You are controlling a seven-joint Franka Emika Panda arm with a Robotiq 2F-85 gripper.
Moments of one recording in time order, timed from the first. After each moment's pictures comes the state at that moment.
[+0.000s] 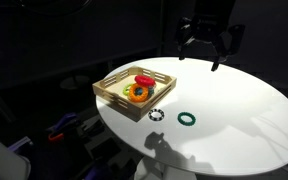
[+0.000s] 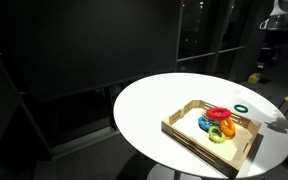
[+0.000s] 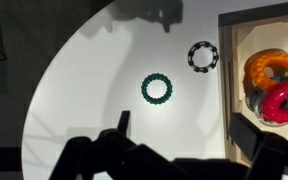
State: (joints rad) arm -0.13 0.05 -0.20 -2.17 0.01 2.13 -0.34
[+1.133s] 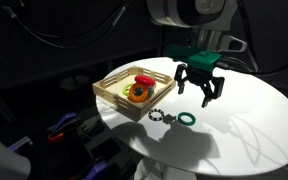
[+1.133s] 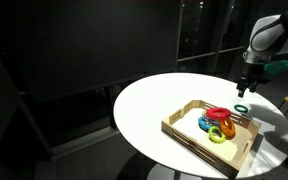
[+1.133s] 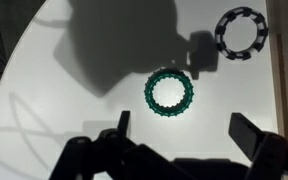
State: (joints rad) arm -0.13 0.34 -0.16 -2.17 0.01 2.43 -0.20
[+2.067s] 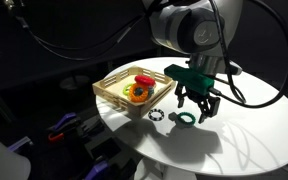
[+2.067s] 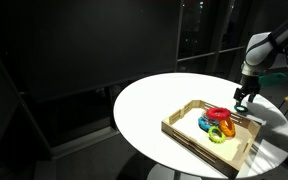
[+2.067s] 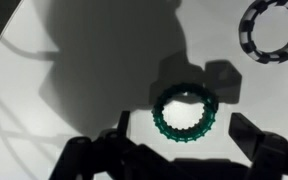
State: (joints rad) arm -0.17 0.47 -0.14 -2.14 0.03 2.50 -0.16
